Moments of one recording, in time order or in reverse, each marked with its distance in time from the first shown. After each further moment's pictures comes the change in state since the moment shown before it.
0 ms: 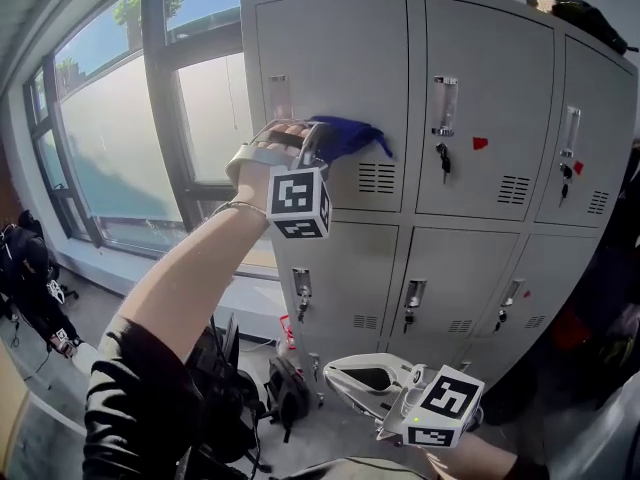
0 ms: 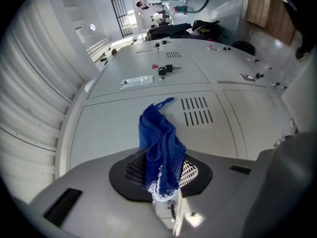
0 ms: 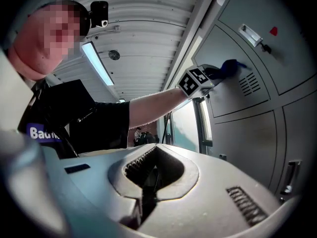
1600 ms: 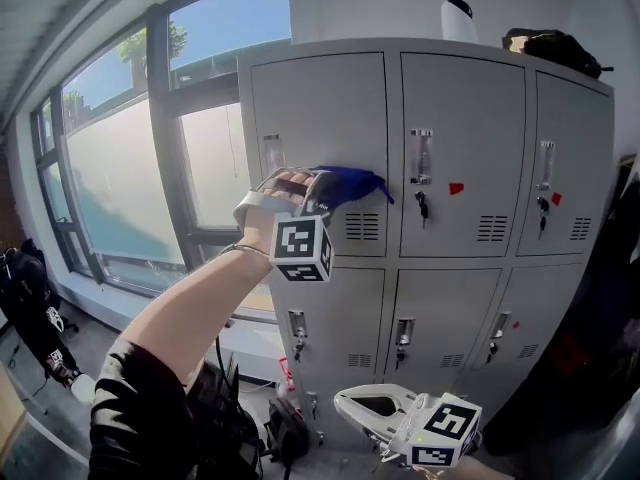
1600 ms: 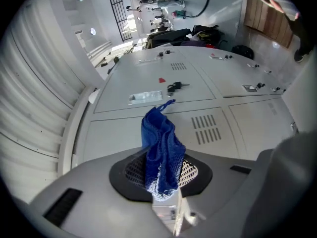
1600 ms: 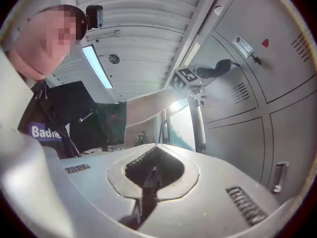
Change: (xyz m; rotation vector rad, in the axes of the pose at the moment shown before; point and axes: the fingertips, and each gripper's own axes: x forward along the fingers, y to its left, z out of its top) left arm -0.011 0.023 0.039 0.013 -0.053 0.002; right arm -0.033 -0.004 0.008 0.003 -0.046 -0.036
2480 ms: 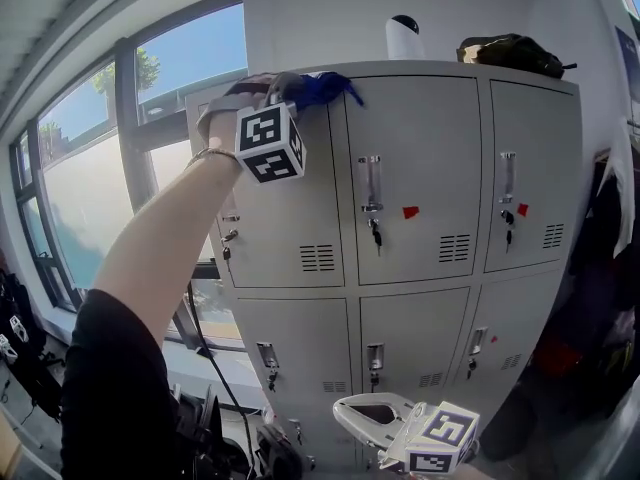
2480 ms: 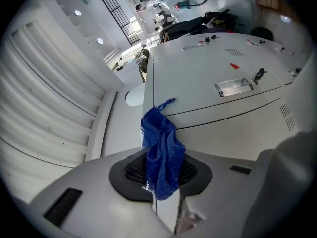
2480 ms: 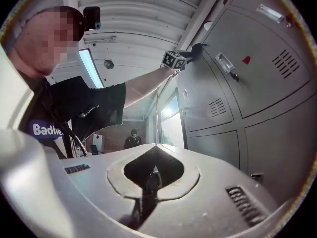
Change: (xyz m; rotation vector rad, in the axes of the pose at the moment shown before) left arm 0.065 0.217 0.020 0.056 0.015 0.229; right arm -0.046 -0.049 0.022 -0.016 -0.071 -0.091
